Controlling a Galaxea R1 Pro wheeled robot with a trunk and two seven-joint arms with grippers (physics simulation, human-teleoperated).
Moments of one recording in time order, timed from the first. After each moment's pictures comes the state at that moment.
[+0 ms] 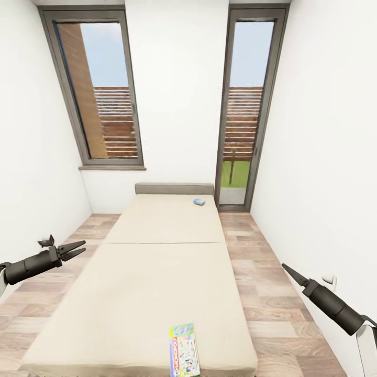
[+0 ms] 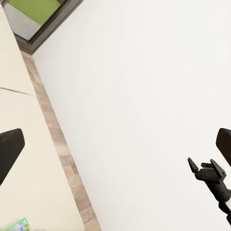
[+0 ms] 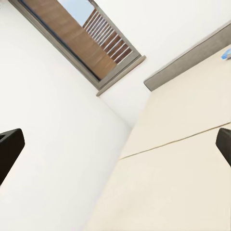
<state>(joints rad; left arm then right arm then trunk) -0.75 0.51 0.37 -0.59 0.18 0.70 -1.43 -0.30 -0.12 -0.67 -1.23 -0.33 0.58 1.11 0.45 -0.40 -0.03</state>
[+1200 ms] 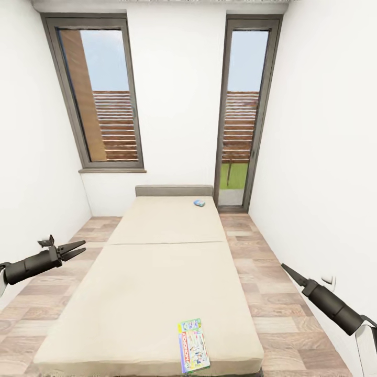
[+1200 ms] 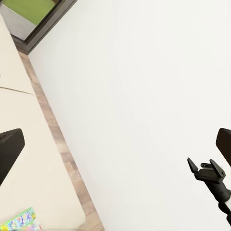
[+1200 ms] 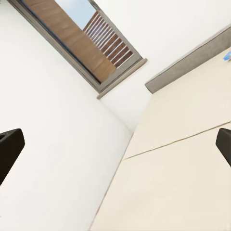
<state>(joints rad) -0.75 0.51 0.37 -0.59 0.19 0.70 -1.43 -0.30 -0.11 -0.67 -1.23 -0.33 0.58 1.10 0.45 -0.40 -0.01</state>
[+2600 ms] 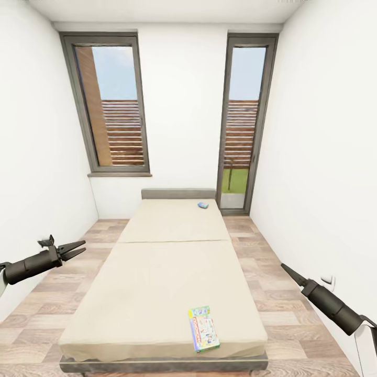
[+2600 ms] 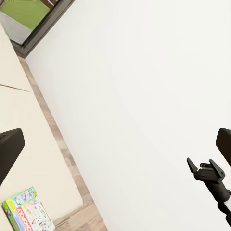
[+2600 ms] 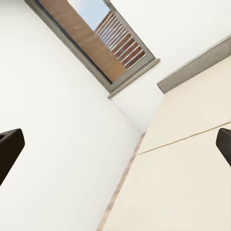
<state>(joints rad) -0.75 0.51 0.37 -0.59 0.19 0.71 -1.43 -0.30 -0.11 -0.67 -1.23 -0.33 0.58 1.10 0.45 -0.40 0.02</state>
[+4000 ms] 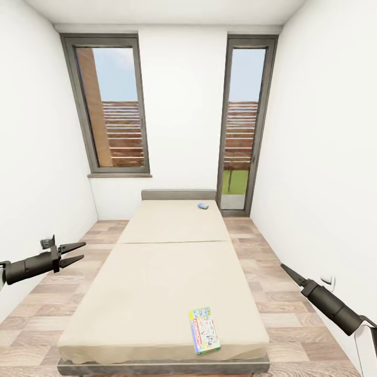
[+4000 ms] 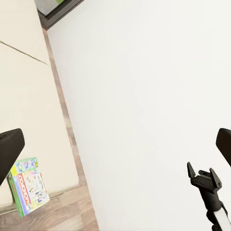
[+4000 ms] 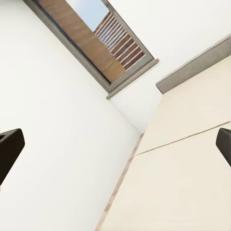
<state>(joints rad) -0.76 0.52 0.37 -0.60 0.14 0.92 -1.35 -0.30 -0.11 -0.67 -1.22 -0.33 0.58 1.10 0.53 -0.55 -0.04</state>
